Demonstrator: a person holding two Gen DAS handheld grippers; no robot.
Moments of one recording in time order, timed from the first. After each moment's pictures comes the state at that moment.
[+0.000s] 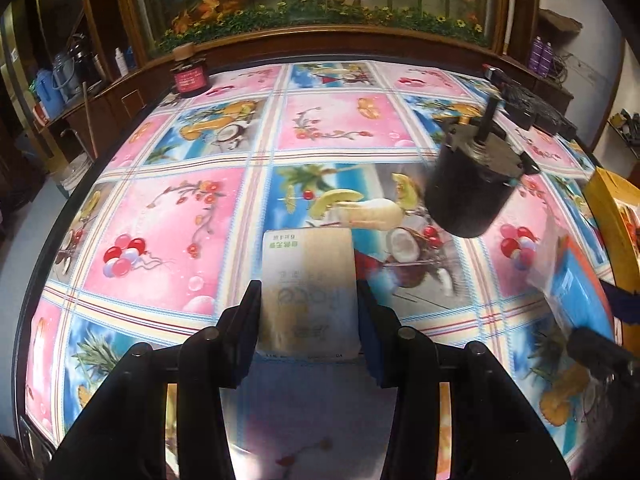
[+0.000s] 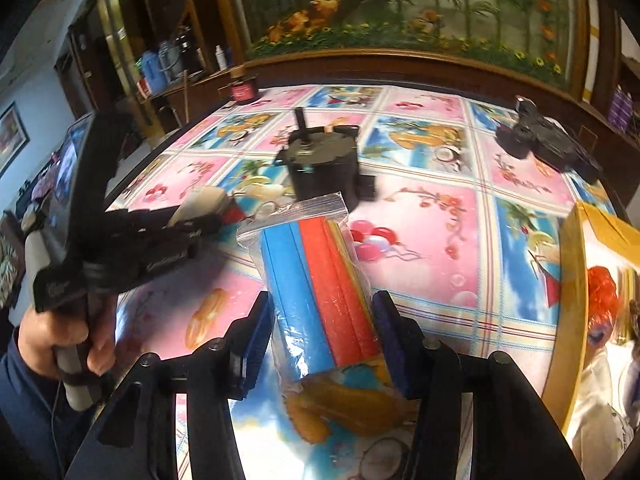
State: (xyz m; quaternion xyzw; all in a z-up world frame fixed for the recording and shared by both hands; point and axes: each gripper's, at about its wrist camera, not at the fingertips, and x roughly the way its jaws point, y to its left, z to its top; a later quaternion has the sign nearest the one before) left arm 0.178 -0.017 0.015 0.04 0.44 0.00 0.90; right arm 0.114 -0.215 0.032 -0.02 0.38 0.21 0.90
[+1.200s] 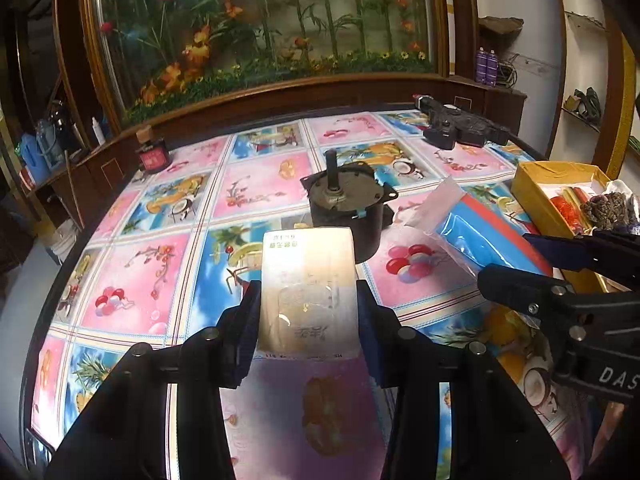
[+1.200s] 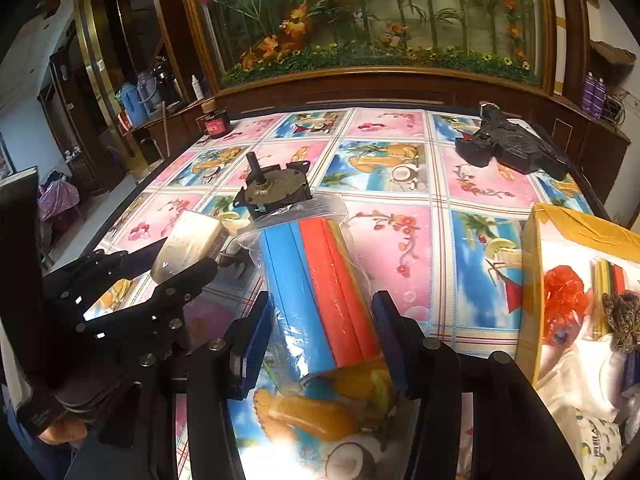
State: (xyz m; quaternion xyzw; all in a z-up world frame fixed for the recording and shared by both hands) left arm 0.135 -0.078 0.050 0.08 0.34 -0.05 0.94; right arm 0.097 -0.262 0.061 0.01 0.35 0.18 0.92
